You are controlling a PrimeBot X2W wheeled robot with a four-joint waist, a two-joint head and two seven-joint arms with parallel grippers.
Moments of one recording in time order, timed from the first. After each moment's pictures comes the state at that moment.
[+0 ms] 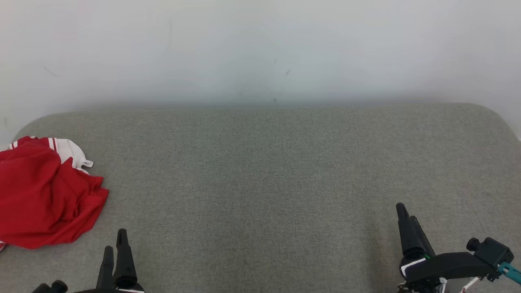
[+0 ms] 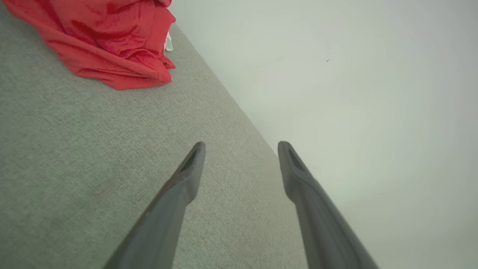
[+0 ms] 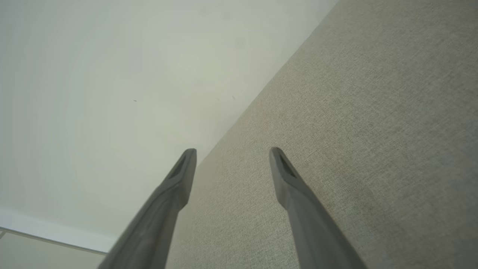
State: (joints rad) left arm 0.00 0.04 0.02 0.11 -1.00 0.00 -0.11; right arm -0.09 -0.04 -0.03 0.25 0.95 0.13 0.01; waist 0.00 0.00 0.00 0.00
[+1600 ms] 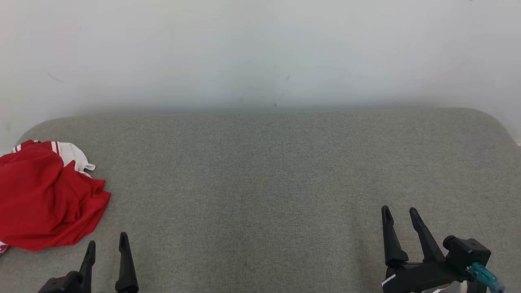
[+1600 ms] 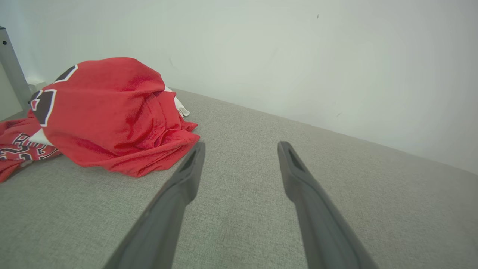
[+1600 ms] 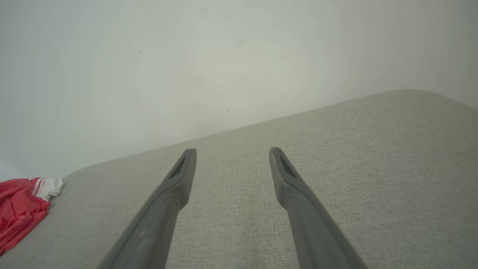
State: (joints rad) left arm 0.02 0.14 -0.03 0.12 -0.41 0.06 -0.14; right arm -0.07 -0.05 0.02 0.24 0.33 0.13 -0.16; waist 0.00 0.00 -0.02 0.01
